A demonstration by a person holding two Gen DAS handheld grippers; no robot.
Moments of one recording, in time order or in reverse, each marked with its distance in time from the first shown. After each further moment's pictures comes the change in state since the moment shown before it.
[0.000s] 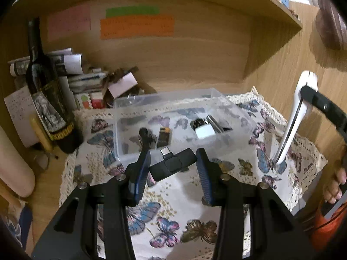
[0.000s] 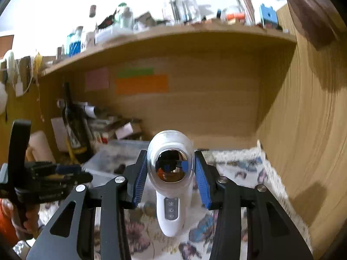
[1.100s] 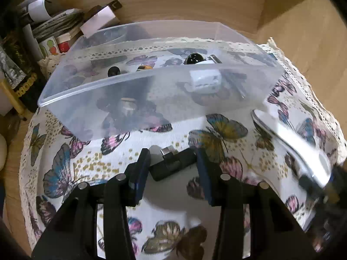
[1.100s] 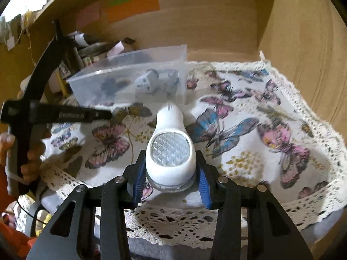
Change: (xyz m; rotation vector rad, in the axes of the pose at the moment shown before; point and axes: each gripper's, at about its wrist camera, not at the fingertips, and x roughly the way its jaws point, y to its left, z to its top) left arm 0.092 -0.038 -0.045 -0.030 0.302 0.041; right arm 0.010 -0.028 -0.131 0.062 0.365 0.029
